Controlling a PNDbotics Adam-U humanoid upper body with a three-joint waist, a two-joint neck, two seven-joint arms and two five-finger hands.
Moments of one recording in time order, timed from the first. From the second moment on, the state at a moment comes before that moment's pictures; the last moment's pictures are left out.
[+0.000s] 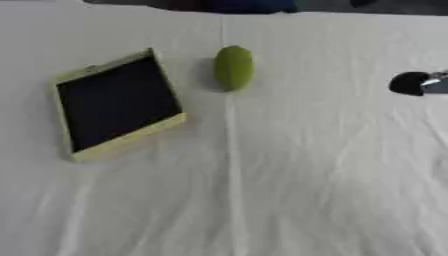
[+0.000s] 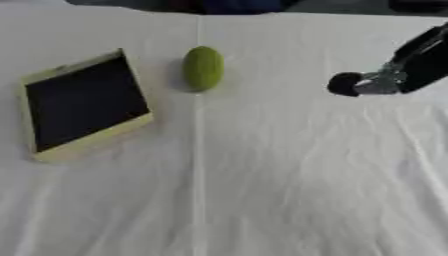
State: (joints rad) left arm -0.47 0.52 0.07 -1.98 -0.04 -0.14 0.55; right arm -0.83 -1.07 0.23 -1.99 0.27 -0.34 0.56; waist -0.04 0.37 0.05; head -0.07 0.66
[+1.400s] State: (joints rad) left arm -0.49 0.52 0.06 -1.98 -0.03 -0.13 0.54; right arm -1.14 -0.68 0.42 -1.44 0.35 -0.39 0.72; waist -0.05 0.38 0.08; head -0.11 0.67
